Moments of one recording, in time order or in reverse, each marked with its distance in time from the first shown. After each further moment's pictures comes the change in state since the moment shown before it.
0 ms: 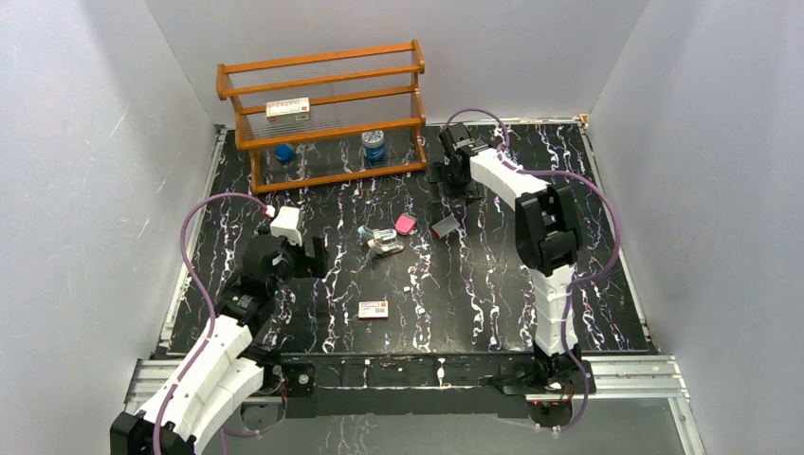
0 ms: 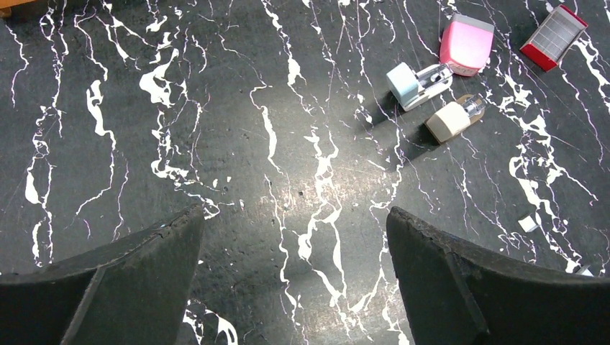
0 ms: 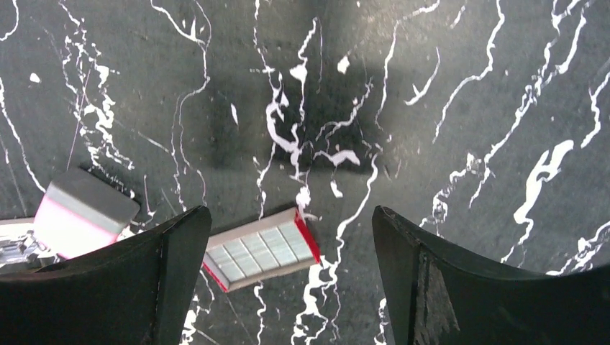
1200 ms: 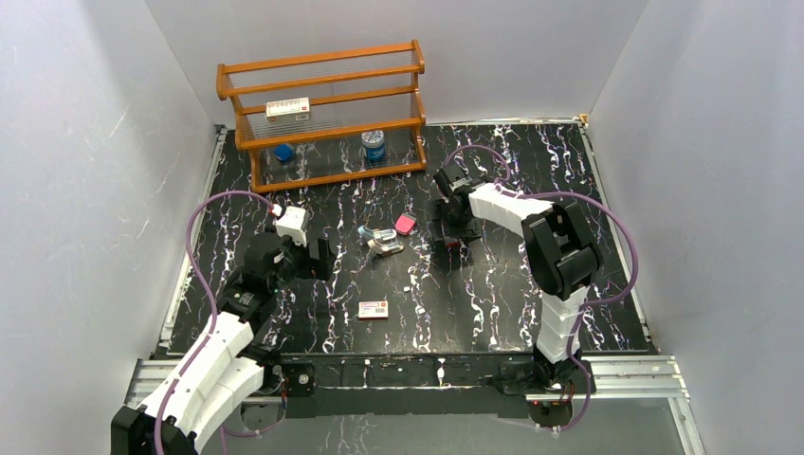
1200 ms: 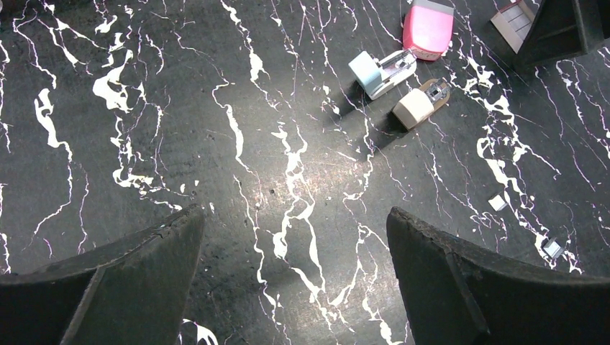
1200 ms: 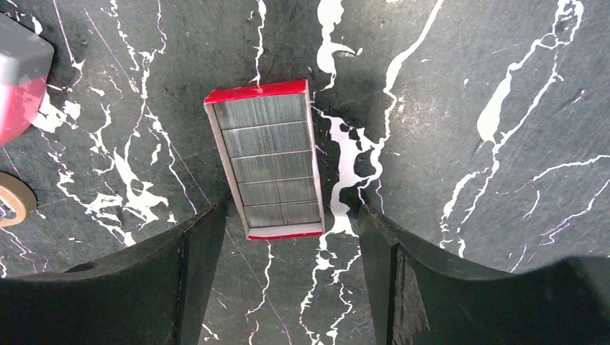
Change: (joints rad) left arm 0.000 0.030 0.009 0.010 0.101 0.006; right arm 0.106 -0.204 -0.433 0.131 0.050 0.127
